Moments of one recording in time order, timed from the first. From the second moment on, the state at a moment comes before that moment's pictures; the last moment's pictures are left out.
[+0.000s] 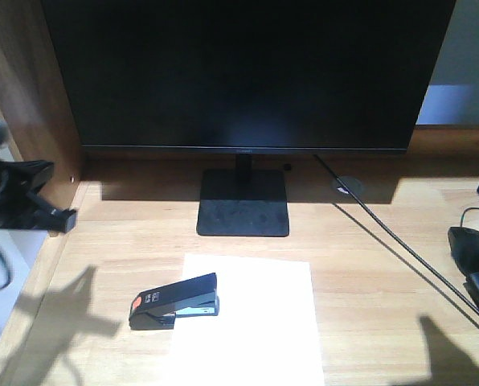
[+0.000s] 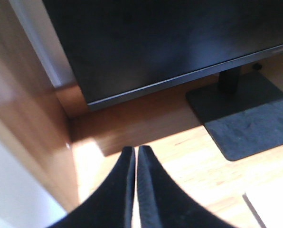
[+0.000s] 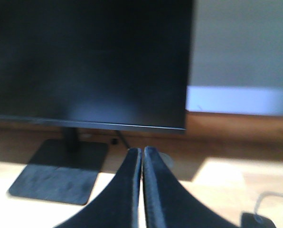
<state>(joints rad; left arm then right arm) -0.22 1.13 -0.64 -0.64 -0.03 0.81 0.32 0.67 -0.46 -1.27 0.18 1.28</state>
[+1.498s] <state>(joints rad) -0.22 0.41 -0.32 -0.64 0.12 0.84 0.32 0.27 -0.20 -1.31 0.08 1.27</state>
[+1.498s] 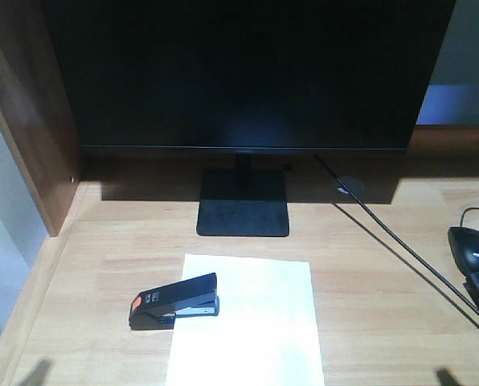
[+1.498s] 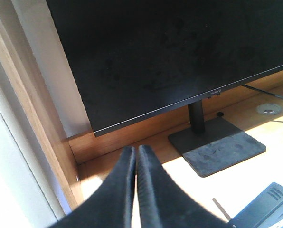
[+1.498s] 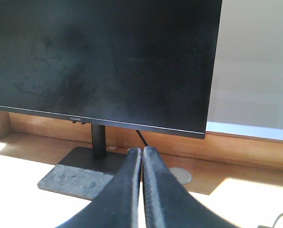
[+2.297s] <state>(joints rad) -0.22 0.41 -0.32 -0.08 0.17 0.09 0.32 0.27 -0.20 -1.31 0.08 1.27</state>
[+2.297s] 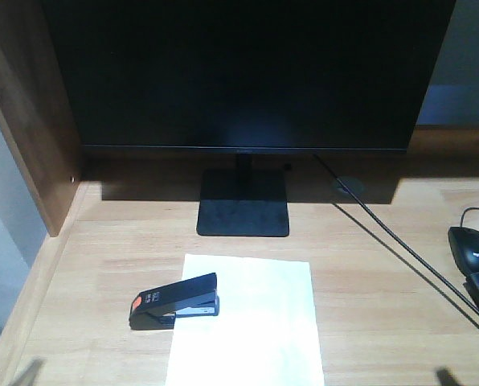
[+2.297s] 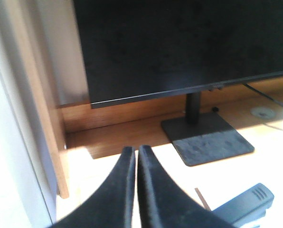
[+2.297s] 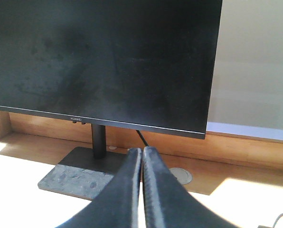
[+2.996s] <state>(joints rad) -0.11 0.11 -0.08 -0.06 0.08 0.05 0.32 0.27 -0.20 -1.31 0.08 1.27</state>
